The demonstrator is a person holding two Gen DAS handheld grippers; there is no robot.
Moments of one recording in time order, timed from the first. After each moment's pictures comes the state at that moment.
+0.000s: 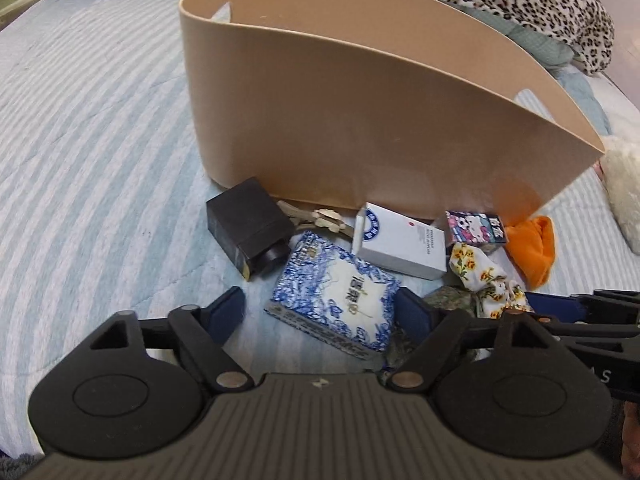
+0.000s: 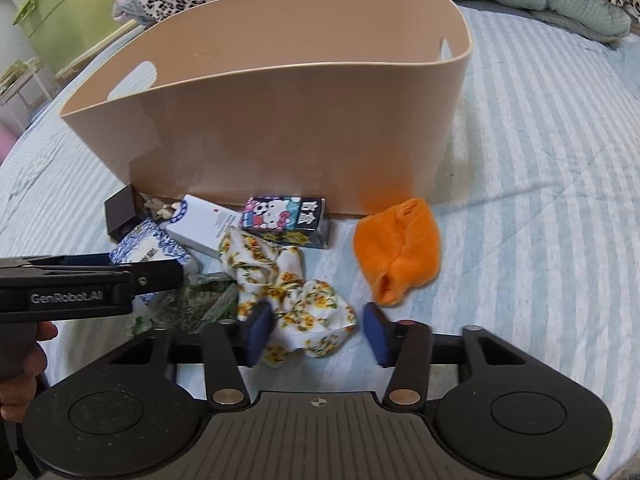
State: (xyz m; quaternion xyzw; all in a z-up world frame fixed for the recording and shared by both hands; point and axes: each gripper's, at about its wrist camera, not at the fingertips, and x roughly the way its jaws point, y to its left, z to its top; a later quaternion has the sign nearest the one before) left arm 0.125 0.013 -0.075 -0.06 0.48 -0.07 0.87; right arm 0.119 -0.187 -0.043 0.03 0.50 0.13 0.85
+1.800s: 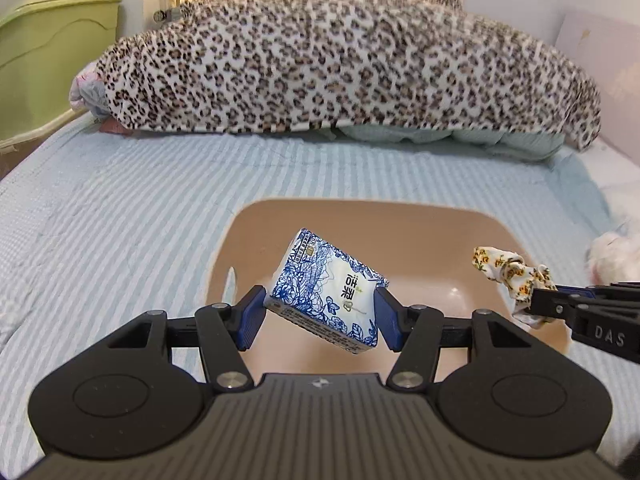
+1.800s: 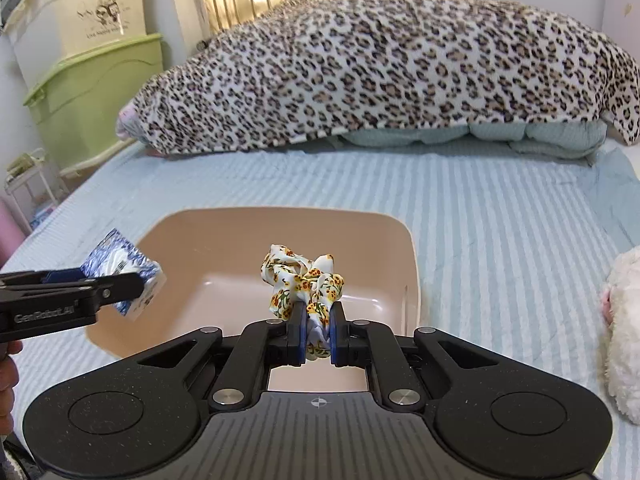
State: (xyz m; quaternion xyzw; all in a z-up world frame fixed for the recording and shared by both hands) left arm 0.195 -0.002 0.055 0.00 0.34 -0.04 0.94; right arm 0.187 -0.207 0.065 0.04 0.36 0.11 0.93
